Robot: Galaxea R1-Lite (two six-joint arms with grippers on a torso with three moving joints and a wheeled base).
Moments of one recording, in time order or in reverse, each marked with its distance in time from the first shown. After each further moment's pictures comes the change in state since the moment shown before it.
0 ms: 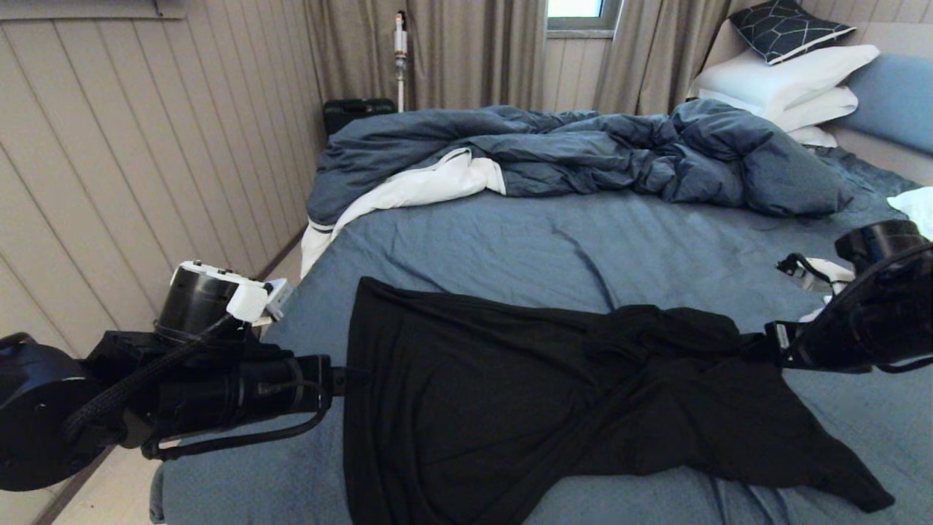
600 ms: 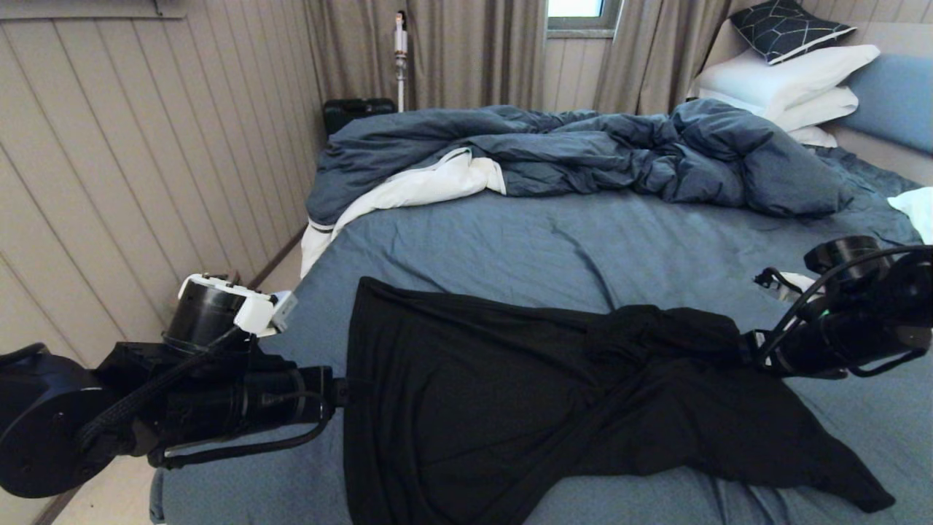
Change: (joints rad) left arm 0.003 0.025 0.031 -0.025 -0.022 0.002; right arm -0.009 0.119 -0.046 -0.004 -0.003 0.000
